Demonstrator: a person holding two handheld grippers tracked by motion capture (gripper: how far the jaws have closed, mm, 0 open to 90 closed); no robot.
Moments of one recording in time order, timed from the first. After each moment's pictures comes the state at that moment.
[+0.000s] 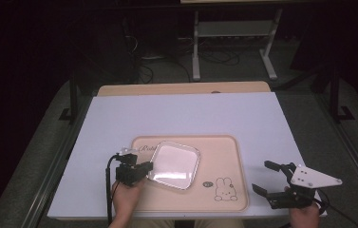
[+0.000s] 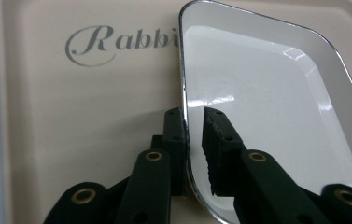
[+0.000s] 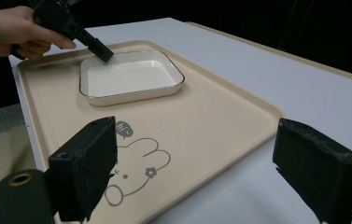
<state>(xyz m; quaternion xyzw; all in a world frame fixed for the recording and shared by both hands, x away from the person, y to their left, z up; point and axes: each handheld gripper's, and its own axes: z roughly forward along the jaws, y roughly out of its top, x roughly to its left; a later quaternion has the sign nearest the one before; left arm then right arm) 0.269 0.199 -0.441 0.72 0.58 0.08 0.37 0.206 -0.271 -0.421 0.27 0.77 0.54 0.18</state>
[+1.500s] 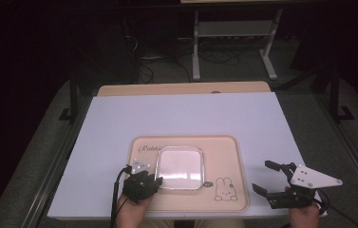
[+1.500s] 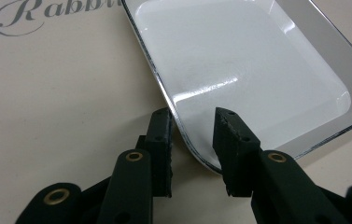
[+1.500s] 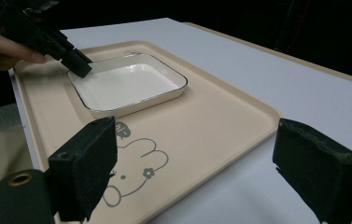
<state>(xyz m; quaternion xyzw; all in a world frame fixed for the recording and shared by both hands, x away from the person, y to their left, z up) 0.230 0.170 -0.442 0.78 0.51 0.11 0.35 0.205 -0.271 -0.420 0.27 0.77 0.54 0.18</state>
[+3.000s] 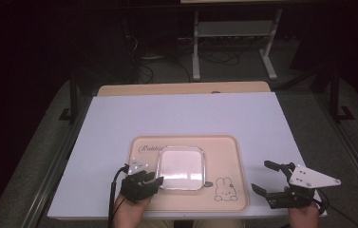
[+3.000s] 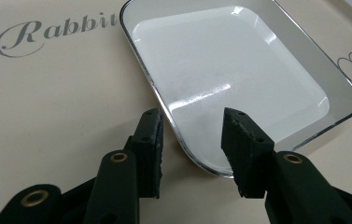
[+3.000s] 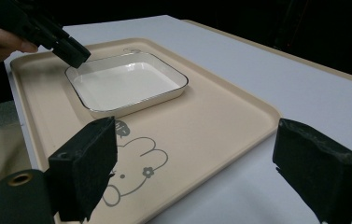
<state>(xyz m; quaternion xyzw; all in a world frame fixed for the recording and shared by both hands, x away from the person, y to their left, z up) 0.226 0.175 -0.432 0.78 0.49 0.11 0.37 0.205 -0.269 -0.419 0.27 0.78 0.53 0.19</state>
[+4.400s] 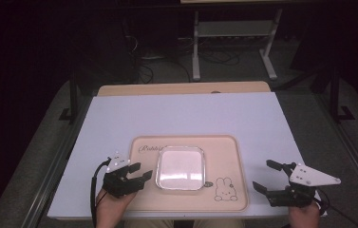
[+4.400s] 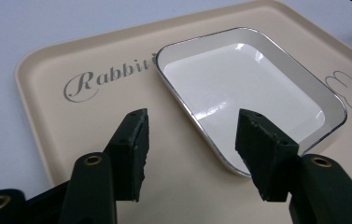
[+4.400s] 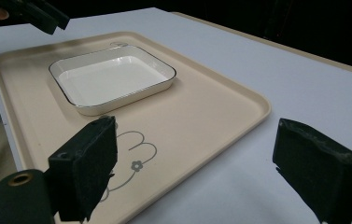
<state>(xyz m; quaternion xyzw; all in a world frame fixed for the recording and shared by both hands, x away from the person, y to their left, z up) 0.232 0.219 -0.411 0.78 0.45 0.14 0.42 0.207 -0.271 -0.422 0.30 0.78 0.52 0.19</state>
